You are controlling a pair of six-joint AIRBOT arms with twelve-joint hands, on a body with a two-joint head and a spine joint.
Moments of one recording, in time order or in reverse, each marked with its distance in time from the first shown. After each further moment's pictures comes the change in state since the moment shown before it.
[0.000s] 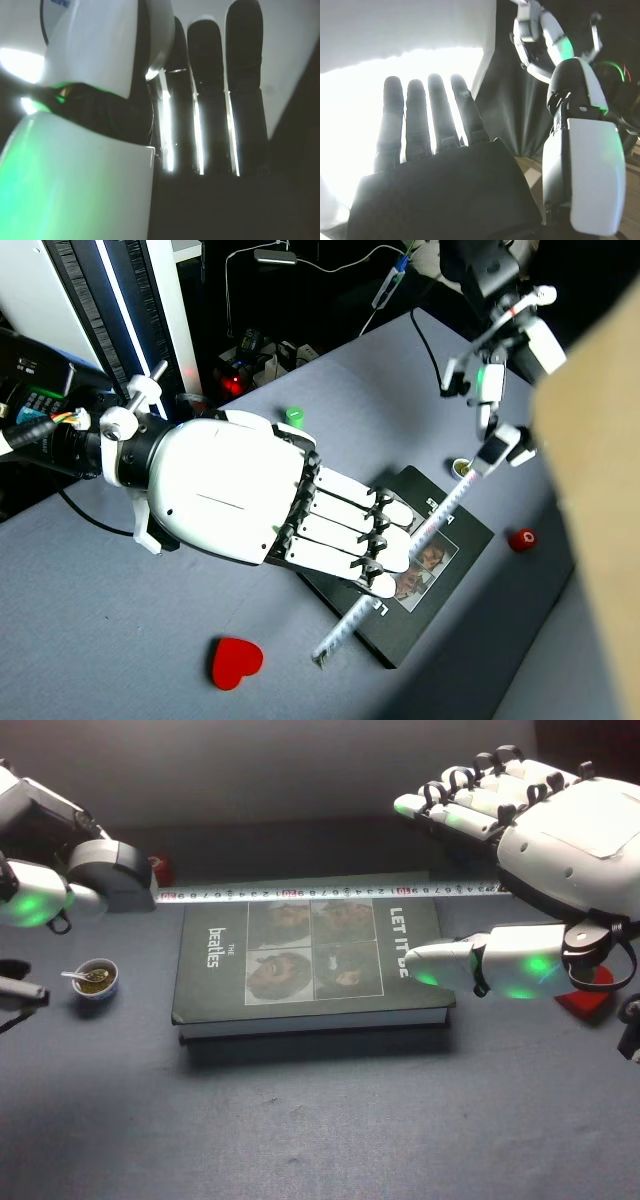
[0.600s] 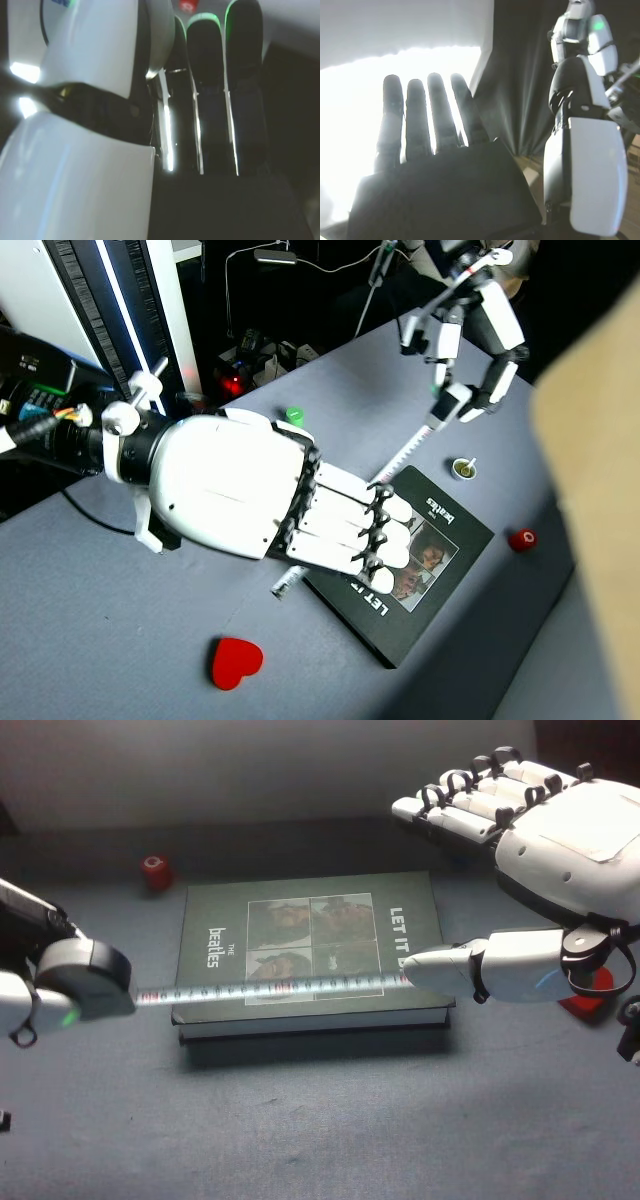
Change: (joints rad) left arm 0.166 0.183 -0.267 -0.069 -0.051 -0.065; right arm -0.007 0.000 -0.005 -0.011 0.009 0.000
